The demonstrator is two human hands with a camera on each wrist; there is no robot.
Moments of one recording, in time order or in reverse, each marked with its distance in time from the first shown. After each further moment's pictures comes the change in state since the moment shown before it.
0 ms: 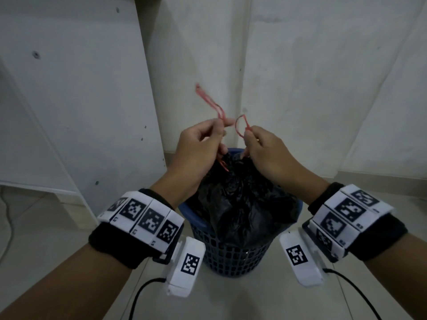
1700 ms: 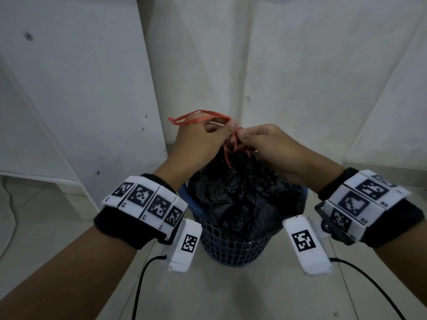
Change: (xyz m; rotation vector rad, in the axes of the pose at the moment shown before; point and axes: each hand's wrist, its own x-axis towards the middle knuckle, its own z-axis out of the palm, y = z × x) left_hand 0.022 -0.020 -0.016 0.432 -0.013 0.123; right_hand -0.005 -0.003 0.002 0.530 -0.244 0.226
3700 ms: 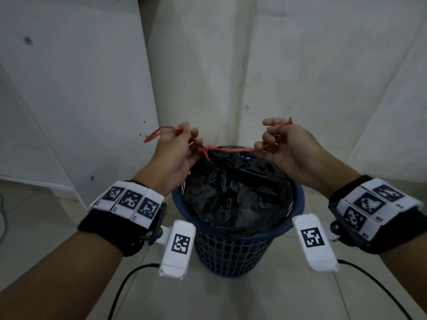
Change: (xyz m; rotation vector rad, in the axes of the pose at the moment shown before) left_hand 0.011 -0.013 -0.011 -0.912 0.177 -0.466; right_hand 0.007 -0.010 -0.027 0.618 0.183 0.067
